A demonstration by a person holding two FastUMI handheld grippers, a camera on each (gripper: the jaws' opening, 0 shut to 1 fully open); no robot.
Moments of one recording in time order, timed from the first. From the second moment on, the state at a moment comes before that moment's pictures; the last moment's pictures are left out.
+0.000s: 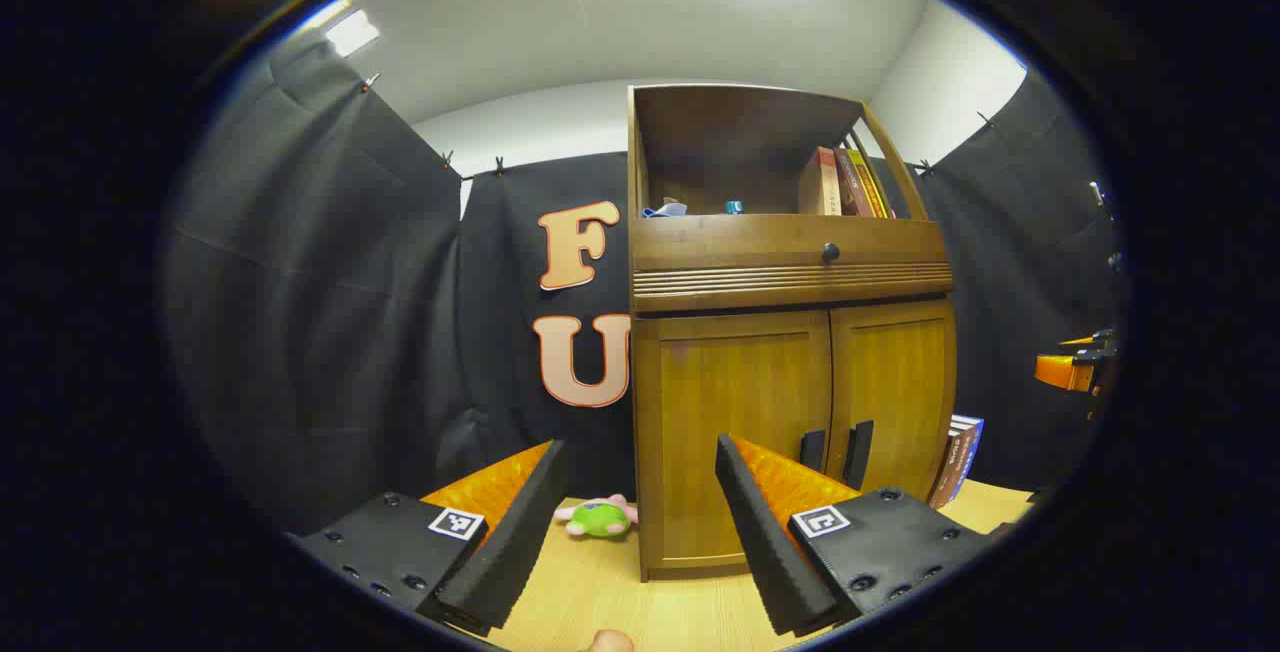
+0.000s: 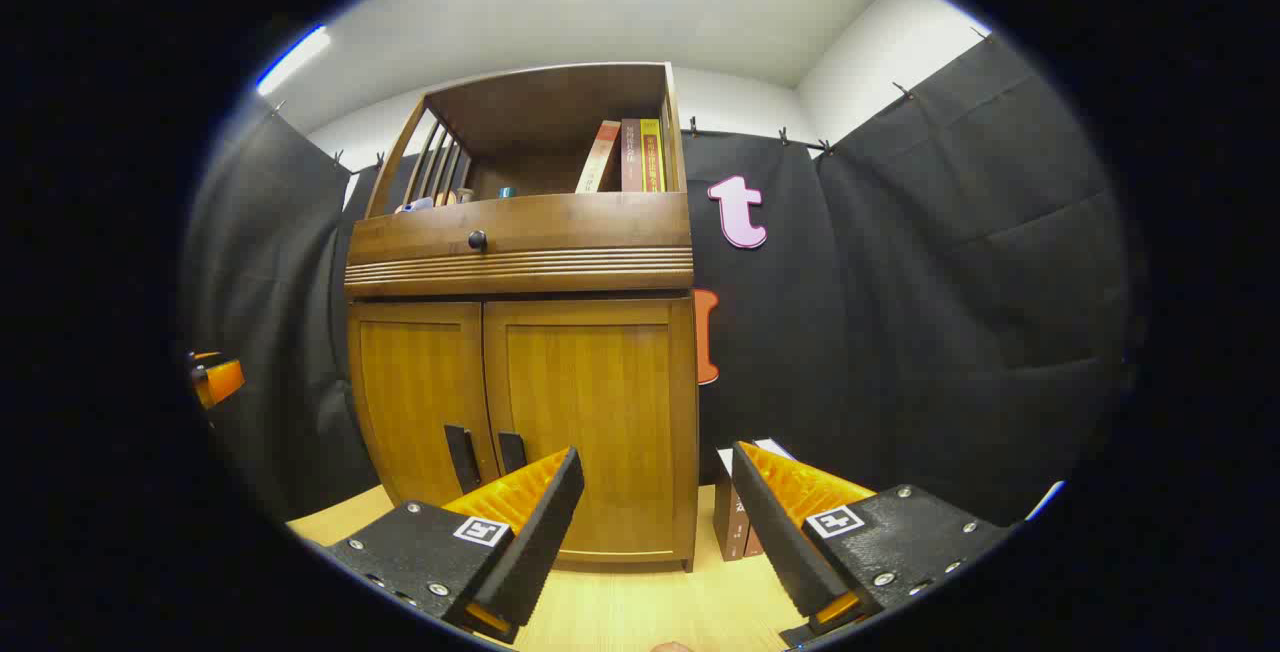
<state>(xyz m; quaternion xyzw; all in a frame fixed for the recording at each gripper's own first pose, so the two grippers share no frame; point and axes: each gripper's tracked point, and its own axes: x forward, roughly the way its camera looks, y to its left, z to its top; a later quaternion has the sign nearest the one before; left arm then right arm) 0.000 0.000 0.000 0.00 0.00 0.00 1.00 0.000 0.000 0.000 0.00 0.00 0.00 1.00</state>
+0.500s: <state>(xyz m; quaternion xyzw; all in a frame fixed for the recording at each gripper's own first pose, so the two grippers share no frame) 0.010 -0.042 -0.016 -0.02 0.03 -0.05 1.00 -0.002 -0.010 -0.002 -0.01 0.00 -0.01 1.00</state>
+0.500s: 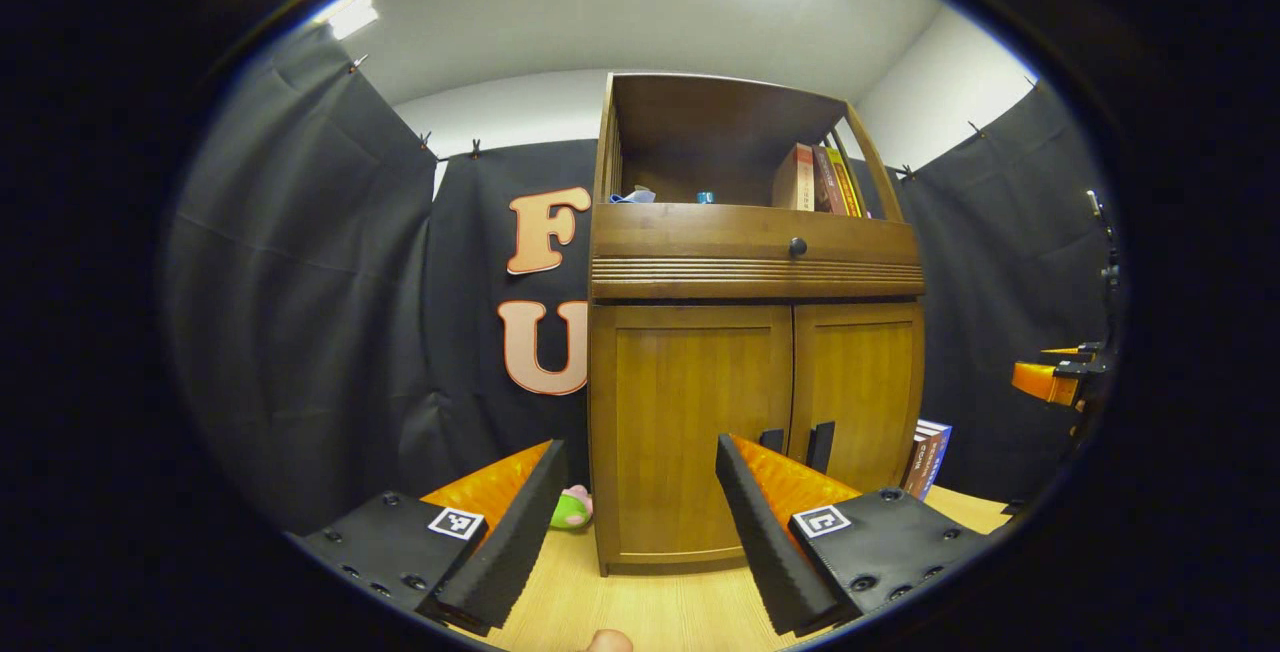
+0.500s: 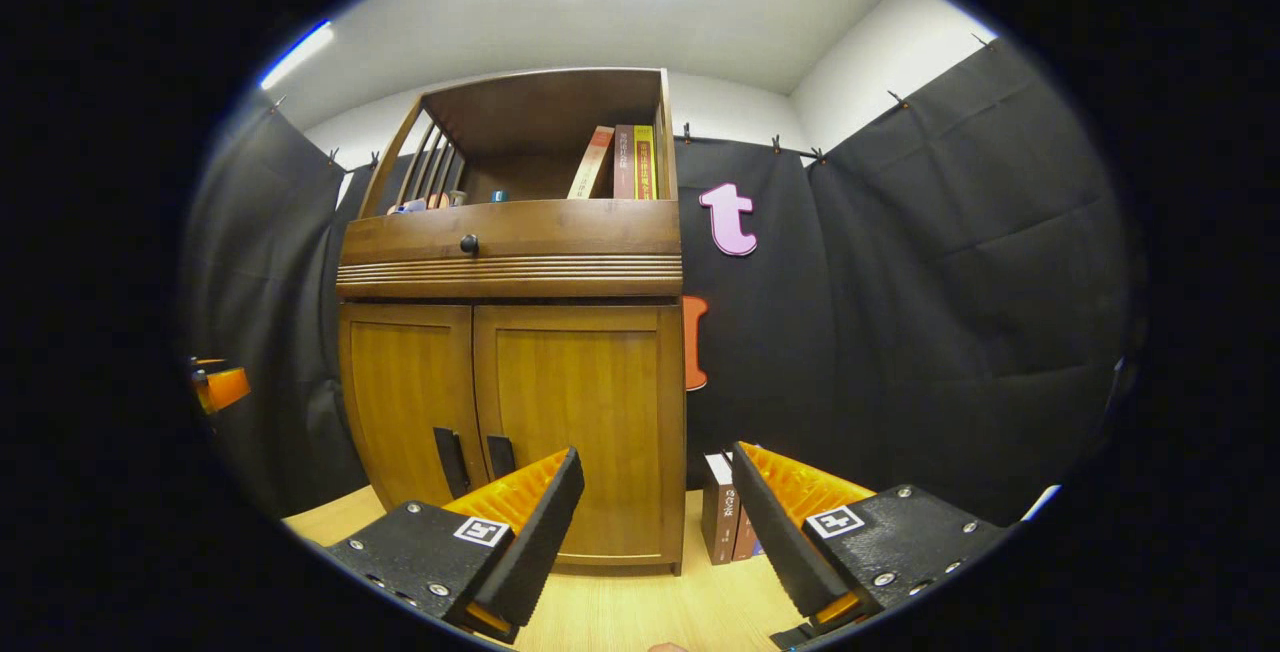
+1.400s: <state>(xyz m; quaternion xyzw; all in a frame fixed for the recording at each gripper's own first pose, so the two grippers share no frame) 0.006 -0.033 -0.024 0.00 0.03 -0.04 1.00 0.044 0.069 -0.059 0.01 0.03 0.04 1.00</state>
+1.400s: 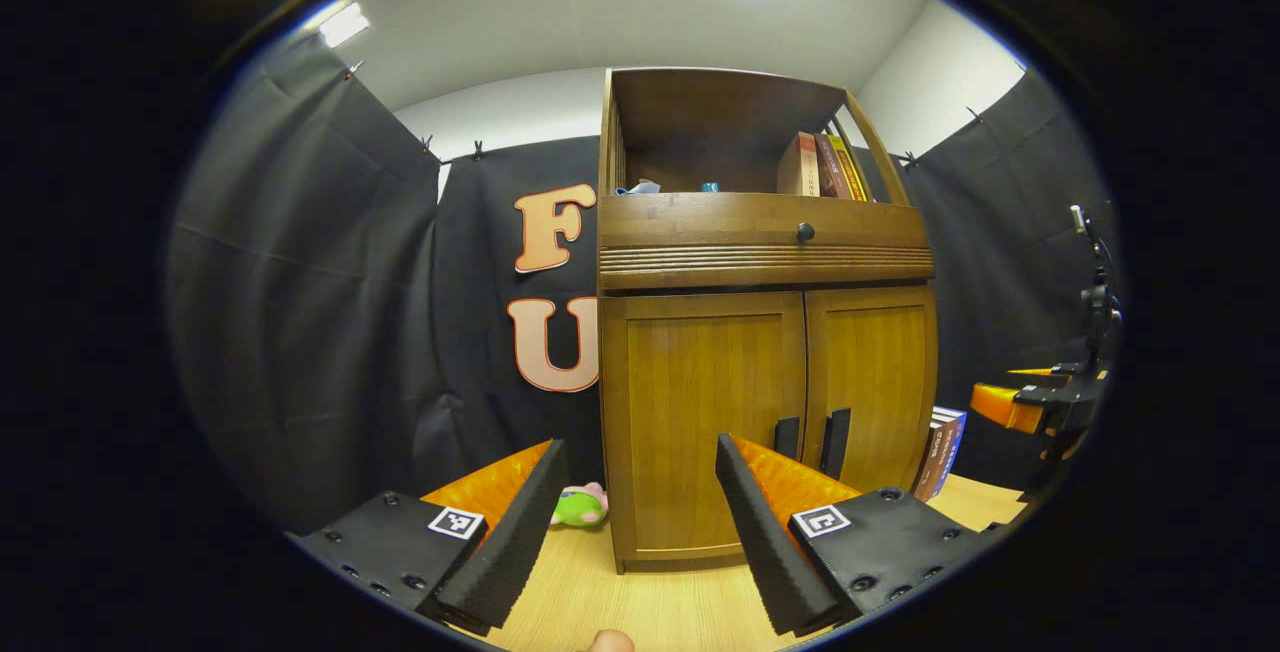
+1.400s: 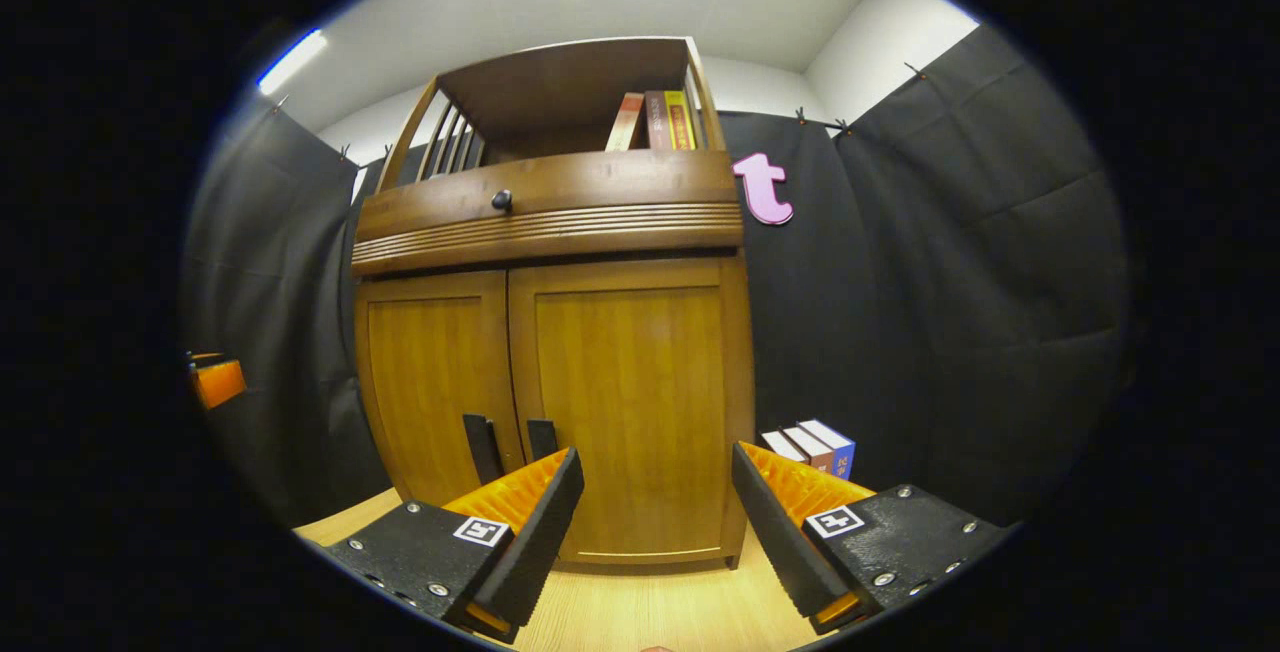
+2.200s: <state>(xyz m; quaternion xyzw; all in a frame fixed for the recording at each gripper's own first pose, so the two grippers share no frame) 0.010 -0.008 -0.047 0.00 0.04 -0.02 1.00 0.138 0.176 -0.149 -0.01 0.08 0.10 0.99</state>
